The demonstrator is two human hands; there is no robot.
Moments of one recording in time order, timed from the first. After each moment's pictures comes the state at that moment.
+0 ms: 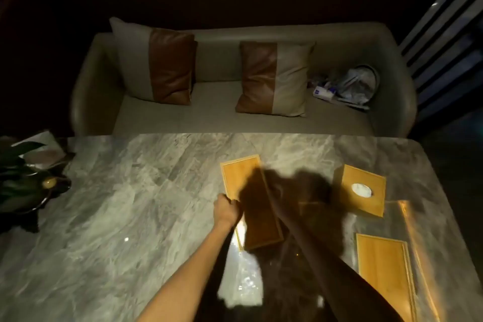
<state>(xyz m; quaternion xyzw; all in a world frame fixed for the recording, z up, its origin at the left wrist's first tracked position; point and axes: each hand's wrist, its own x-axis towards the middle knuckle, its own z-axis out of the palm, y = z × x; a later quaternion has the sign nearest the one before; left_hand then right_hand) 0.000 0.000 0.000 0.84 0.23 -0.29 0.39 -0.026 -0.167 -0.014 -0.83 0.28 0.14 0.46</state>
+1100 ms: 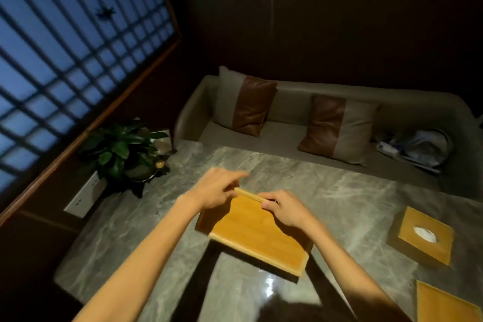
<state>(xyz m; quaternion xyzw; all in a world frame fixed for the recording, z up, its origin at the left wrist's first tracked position) -0.034 0.204 0.226 0.96 -0.19 -0.15 0.10 -0.051 -0.019 0.176 -0.88 -0.16 0.25 0.38</state>
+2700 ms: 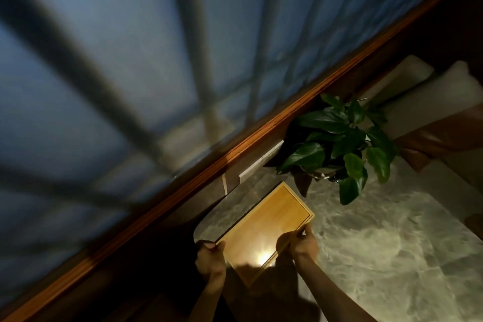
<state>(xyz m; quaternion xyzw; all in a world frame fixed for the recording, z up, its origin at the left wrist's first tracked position) -0.213 0.701 -0.027 0.50 0.71 0.02 0.50 -0.066 0.558 -0.049 -0.90 0.16 0.27 0.29</state>
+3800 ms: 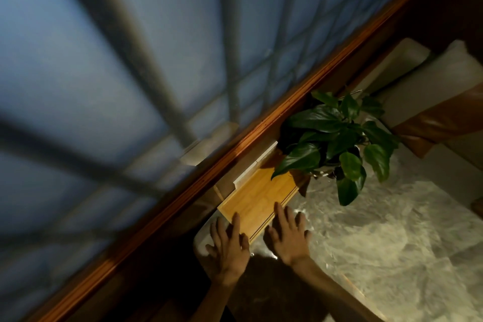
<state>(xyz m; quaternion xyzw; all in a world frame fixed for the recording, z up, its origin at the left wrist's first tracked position) -0.173 0.702 -0.048 0.81 0.43 -0.20 0.34 -0.063 0.573 -0.058 -0.92 -0.17 0.34 0.13</state>
